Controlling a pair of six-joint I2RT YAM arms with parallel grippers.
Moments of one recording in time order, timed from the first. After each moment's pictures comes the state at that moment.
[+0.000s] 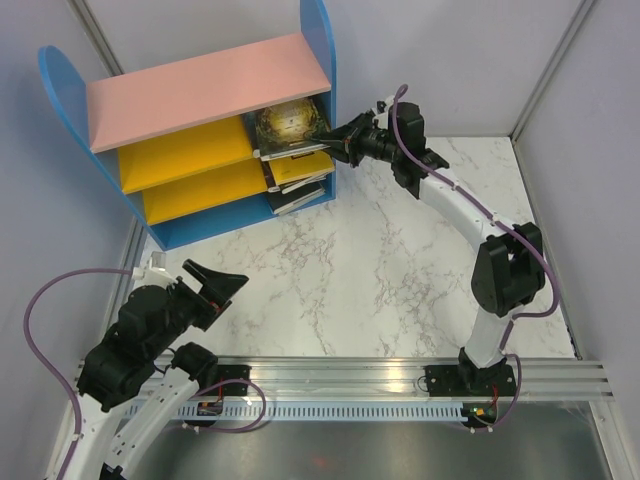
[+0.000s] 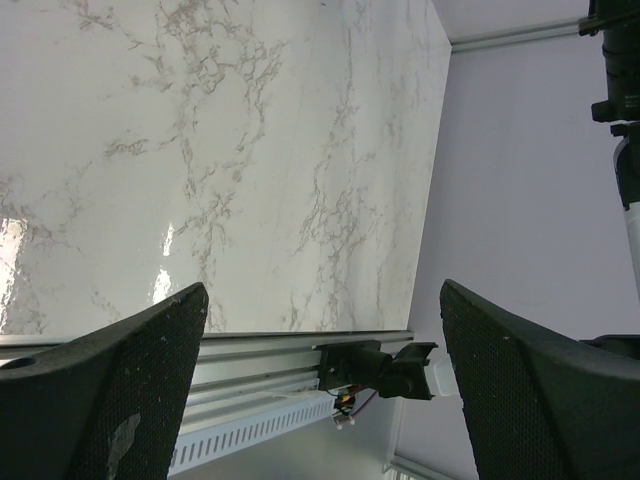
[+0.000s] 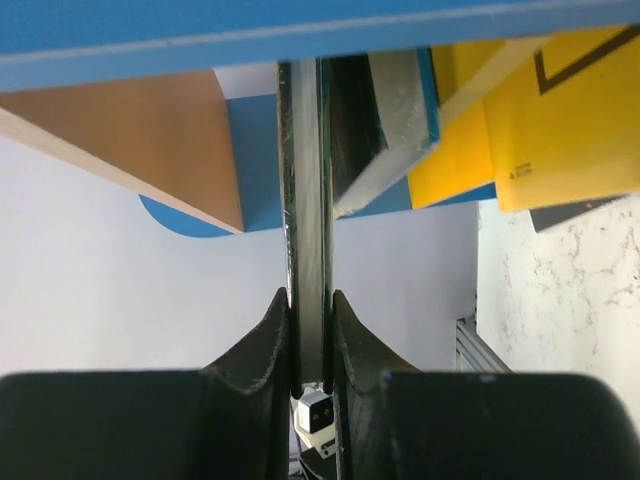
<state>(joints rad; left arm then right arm) -0.49 0.26 0.81 -0.97 -0.03 -1.18 0.42 1.82 1.59 0.06 -0.58 1.49</state>
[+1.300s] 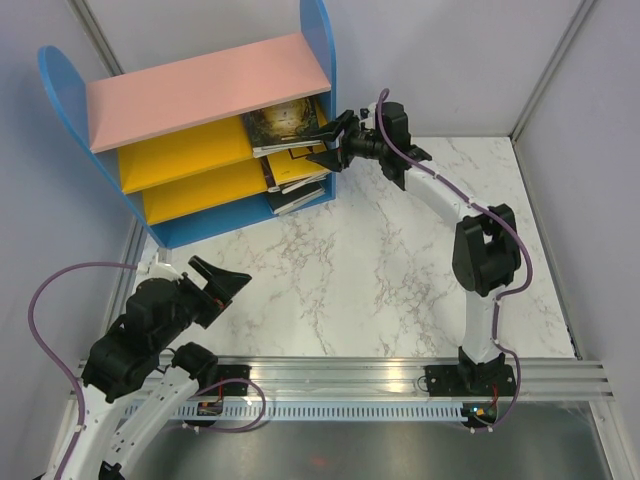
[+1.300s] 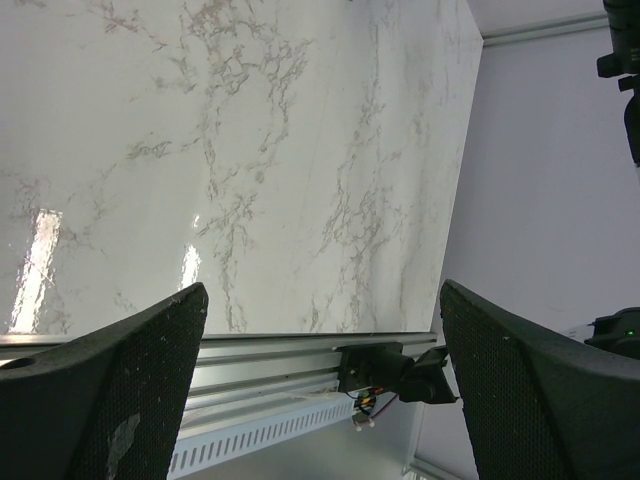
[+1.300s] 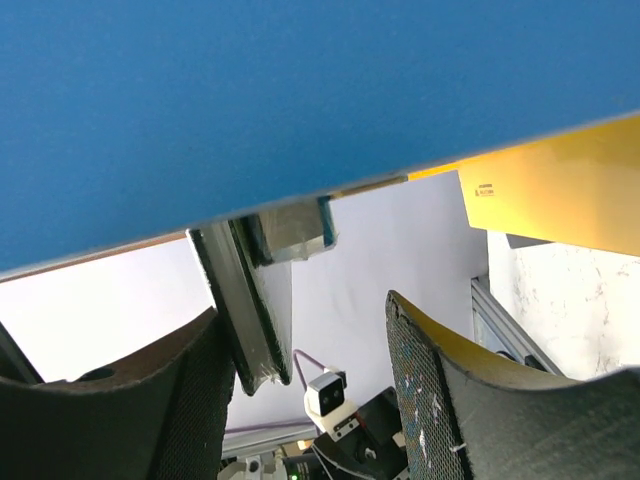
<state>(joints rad) -0.49 0.32 0.81 -0.97 -0.04 -1.14 0.41 2.03 1.74 0.07 -0.72 1.56</state>
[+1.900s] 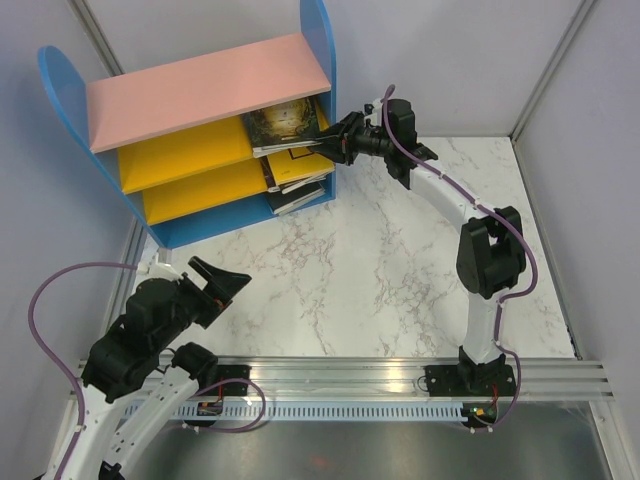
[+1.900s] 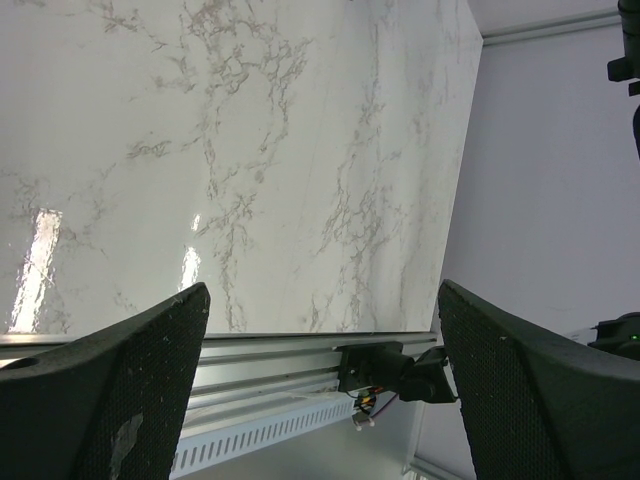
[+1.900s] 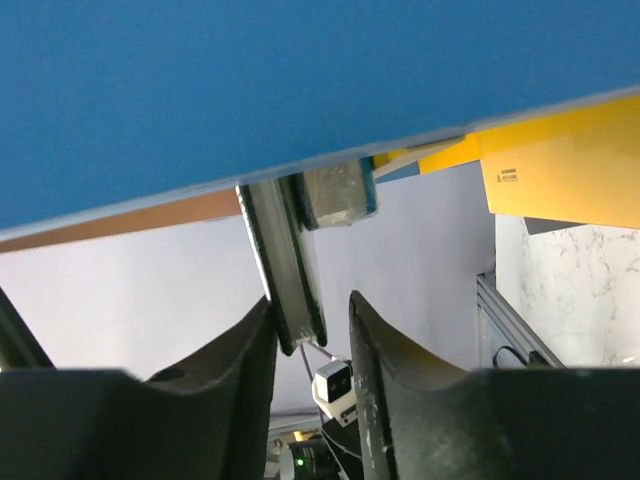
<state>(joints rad) -0.49 0.32 0.81 -0.97 -0.04 -1.14 0.40 1.99 1.73 0.08 -0.75 1.56</state>
